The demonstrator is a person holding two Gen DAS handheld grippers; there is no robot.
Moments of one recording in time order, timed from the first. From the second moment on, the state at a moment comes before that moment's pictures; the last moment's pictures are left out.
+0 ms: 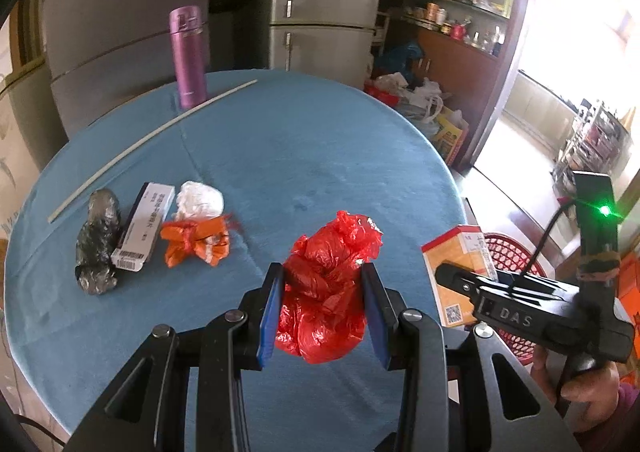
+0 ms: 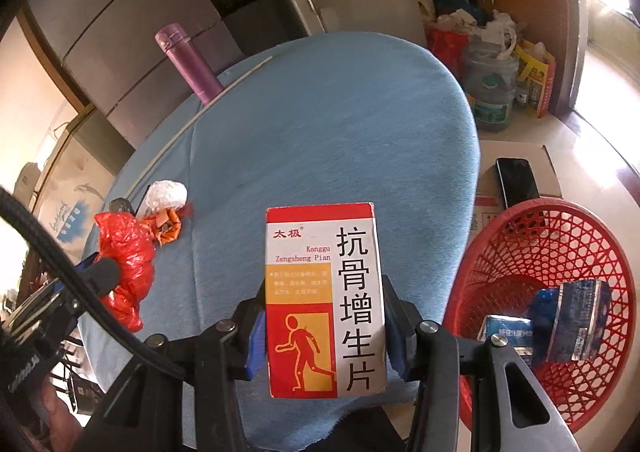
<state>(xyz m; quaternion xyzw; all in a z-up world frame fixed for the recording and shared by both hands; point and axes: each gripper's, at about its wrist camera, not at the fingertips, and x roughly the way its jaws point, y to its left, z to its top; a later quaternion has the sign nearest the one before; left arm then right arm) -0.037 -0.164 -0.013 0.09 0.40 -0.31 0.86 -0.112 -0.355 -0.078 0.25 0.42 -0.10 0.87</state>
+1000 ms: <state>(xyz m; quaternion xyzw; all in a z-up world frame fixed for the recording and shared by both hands) -0.076 -0.217 -0.009 0.14 0.39 -0.36 0.84 -0.145 -0.398 -0.073 0.27 0.39 -0.14 0.87</state>
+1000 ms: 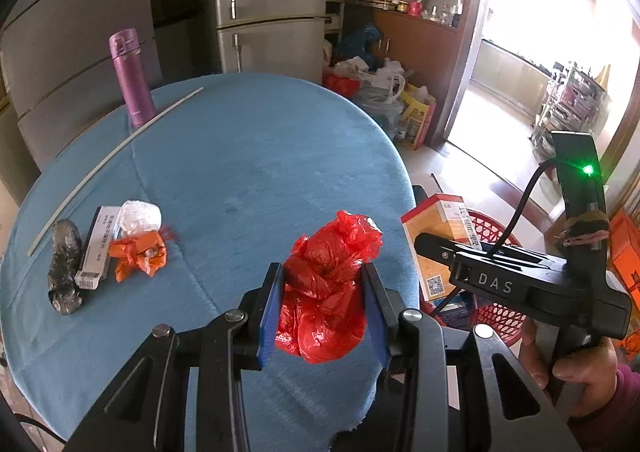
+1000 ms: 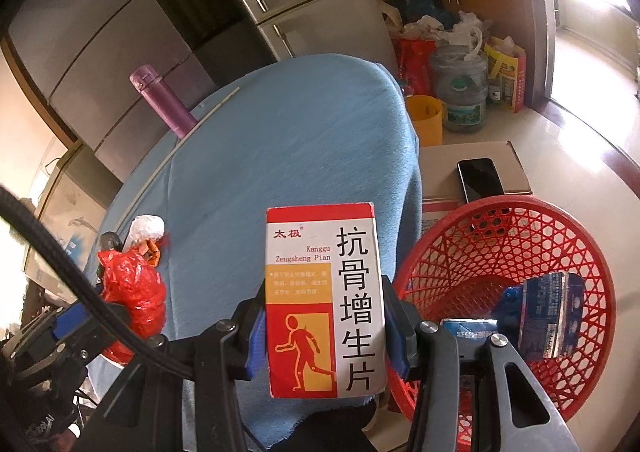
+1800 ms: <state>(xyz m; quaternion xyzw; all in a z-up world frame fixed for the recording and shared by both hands) -0.093 -0.258 -0.006 0.18 0.38 -0.37 0.82 -0.184 -0.439 -0.074 0.30 0.38 -0.18 0.86</state>
